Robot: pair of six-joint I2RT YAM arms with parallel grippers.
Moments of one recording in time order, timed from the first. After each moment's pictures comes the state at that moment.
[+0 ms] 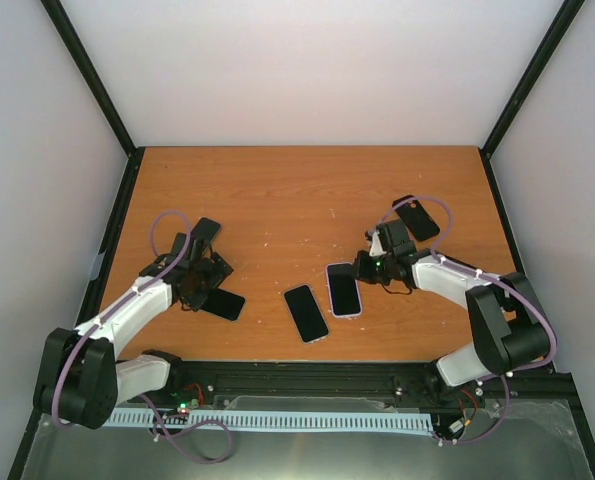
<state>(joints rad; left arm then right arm) -0.24 1.16 0.57 -0.50 0.11 -1.04 0.38 1.47 0.70 -0.21 -0.40 0.56</state>
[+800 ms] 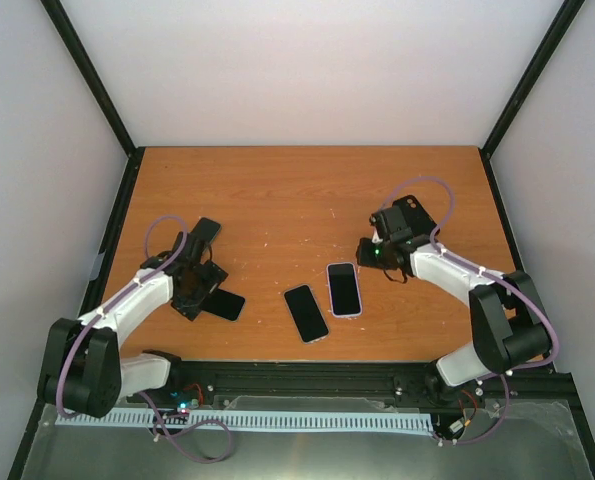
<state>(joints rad) -0.22 1.22 0.62 -0.68 0.07 -1.16 0.40 1.48 0.79 -0.31 -0.14 0.50</state>
